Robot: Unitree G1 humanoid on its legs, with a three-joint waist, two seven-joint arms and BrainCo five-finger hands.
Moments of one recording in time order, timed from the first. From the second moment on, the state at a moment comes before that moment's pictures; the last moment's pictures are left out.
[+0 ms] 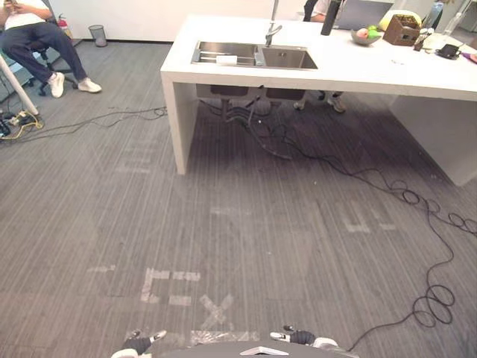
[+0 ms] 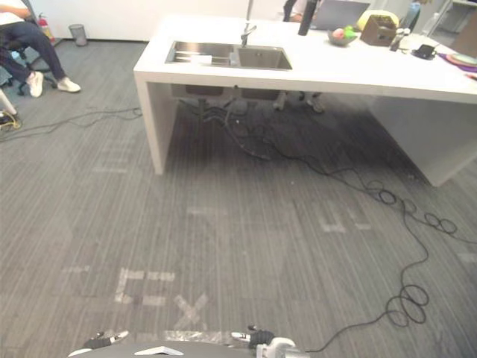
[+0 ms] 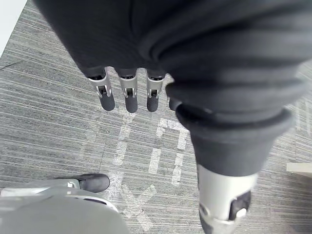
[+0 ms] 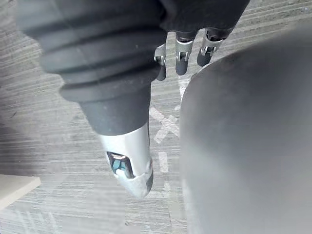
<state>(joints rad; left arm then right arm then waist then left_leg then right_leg) 0.12 0.14 0.04 1.12 -0.15 0.02 0.06 0.01 -0.12 -0.13 1.13 0.01 0.15 0.29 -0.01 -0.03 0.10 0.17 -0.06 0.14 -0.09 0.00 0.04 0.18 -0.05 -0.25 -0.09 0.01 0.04</state>
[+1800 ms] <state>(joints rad) 0.16 0.00 0.32 1.06 -0.17 0.01 0.26 0.18 -0.16 -0.25 1.06 0.25 0.09 0.35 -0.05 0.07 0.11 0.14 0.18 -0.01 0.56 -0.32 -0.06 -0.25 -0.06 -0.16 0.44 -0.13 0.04</state>
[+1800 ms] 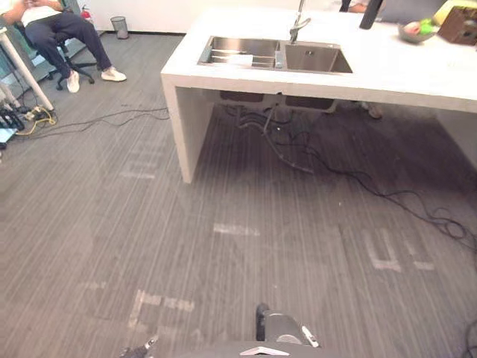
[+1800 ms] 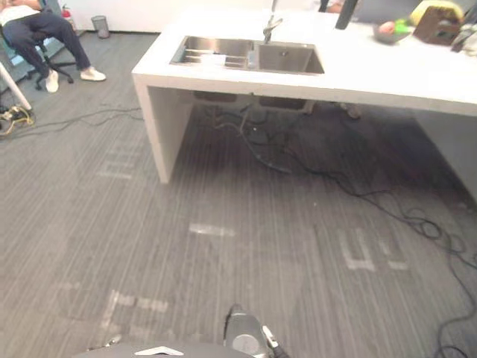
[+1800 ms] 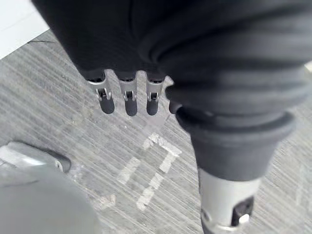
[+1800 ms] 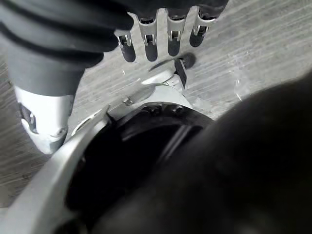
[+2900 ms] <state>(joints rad) -0.08 0.07 -0.22 -0.17 0.24 -0.20 0.45 0.19 -0.07 -0.33 1.03 0.36 -0.03 0.32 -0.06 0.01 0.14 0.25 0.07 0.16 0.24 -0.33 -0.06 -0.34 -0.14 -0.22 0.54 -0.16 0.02</state>
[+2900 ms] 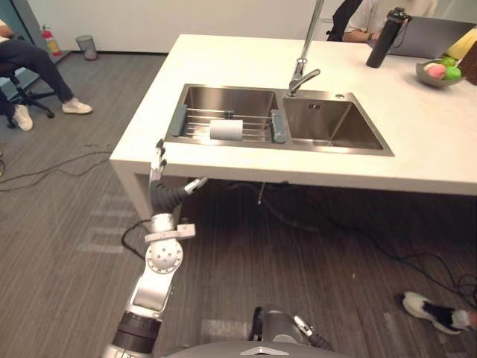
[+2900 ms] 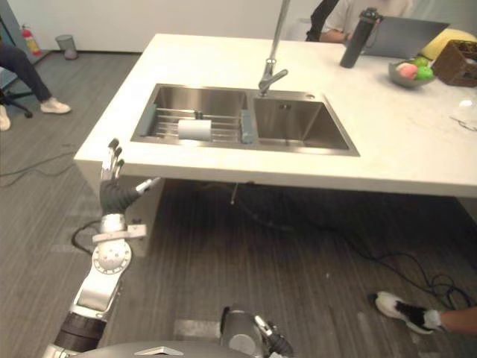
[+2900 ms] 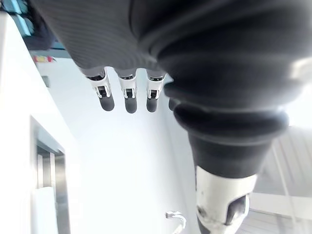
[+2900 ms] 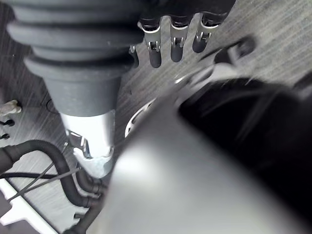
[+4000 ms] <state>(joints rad) -0.30 0.47 -0.37 -0.01 0.71 0.26 -0.14 0.22 -0.14 -0.32 1.11 0.15 0.09 0.41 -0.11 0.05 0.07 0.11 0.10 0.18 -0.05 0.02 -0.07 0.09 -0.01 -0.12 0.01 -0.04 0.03</state>
